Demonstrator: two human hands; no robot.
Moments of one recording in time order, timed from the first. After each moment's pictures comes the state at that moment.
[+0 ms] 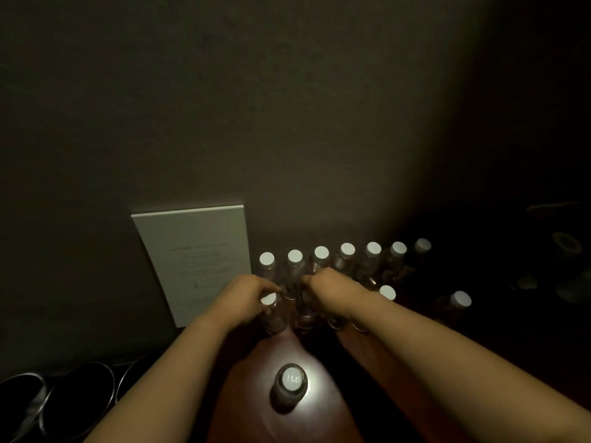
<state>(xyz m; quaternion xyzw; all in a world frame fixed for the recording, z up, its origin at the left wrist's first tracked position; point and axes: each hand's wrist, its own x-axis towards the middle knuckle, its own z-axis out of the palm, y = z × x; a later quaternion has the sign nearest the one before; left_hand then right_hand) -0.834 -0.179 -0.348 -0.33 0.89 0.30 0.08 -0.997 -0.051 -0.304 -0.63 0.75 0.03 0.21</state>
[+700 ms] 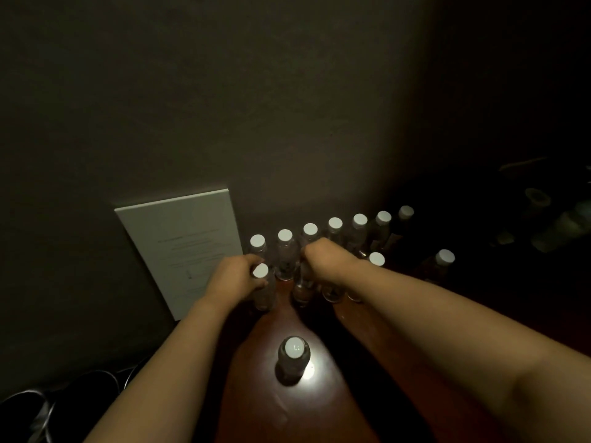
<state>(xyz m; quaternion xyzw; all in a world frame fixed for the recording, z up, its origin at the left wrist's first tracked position) -0.831 -0.178 -0.350 -0.37 0.89 0.26 0.01 -0.989 -0.048 -0.298 -0.54 0.82 0.01 0.21</state>
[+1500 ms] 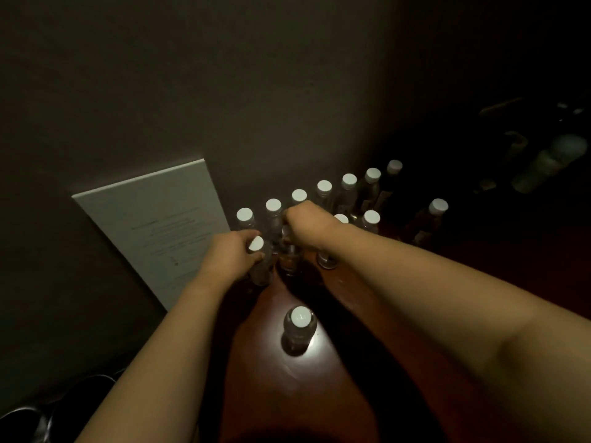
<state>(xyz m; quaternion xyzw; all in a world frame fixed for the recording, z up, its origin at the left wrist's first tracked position) -0.833 -0.177 -0.356 -0.32 0.91 0.26 0.00 -0.976 -0.066 -0.312 -0.49 0.85 -0.04 0.19</state>
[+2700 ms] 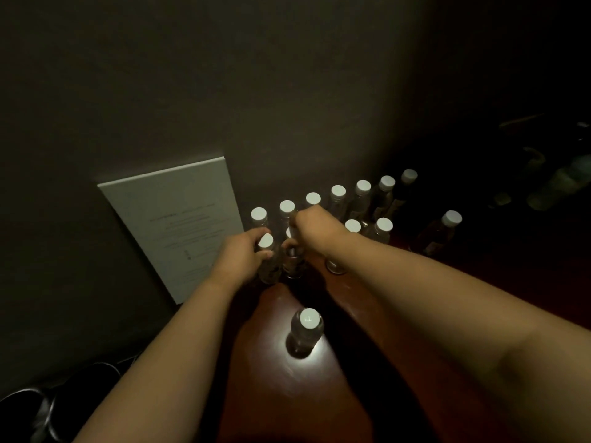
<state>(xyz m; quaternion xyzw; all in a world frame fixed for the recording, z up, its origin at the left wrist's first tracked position) -0.827 -0.183 -0.373 -0.33 0.88 0.34 -0.05 -0.971 -0.076 -0.315 -0.53 0.83 0.00 0.15</state>
